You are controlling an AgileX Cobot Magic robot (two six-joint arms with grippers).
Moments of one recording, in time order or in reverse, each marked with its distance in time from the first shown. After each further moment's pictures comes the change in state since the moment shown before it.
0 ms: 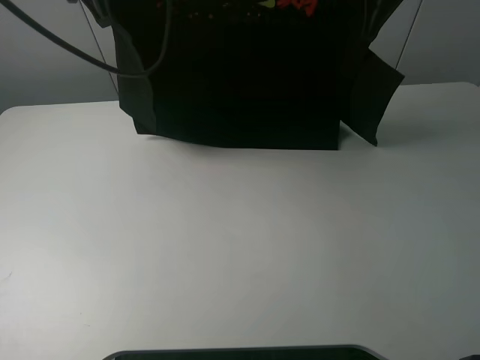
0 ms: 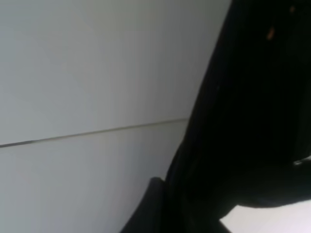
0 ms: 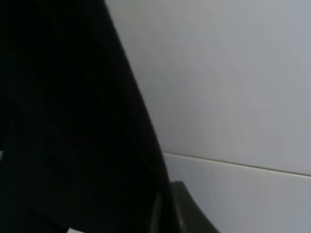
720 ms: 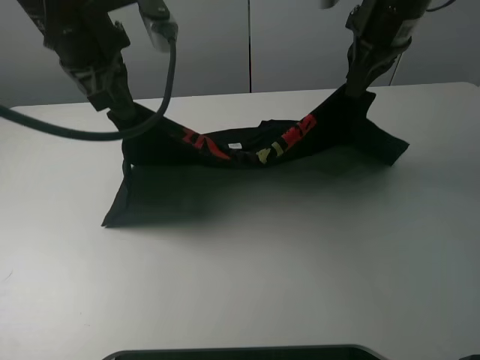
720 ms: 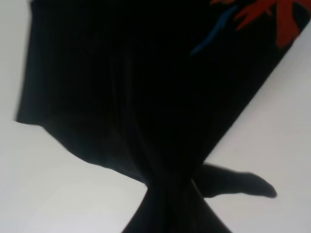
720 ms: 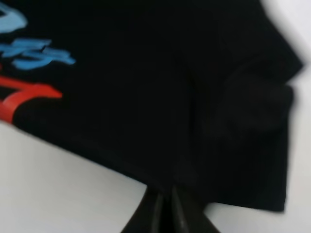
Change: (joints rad) left arm -0.012 -0.073 0.300 -0.663 0.379 0.277; right arm 0.000 -0.010 0.100 0.633 0.510 -0.187
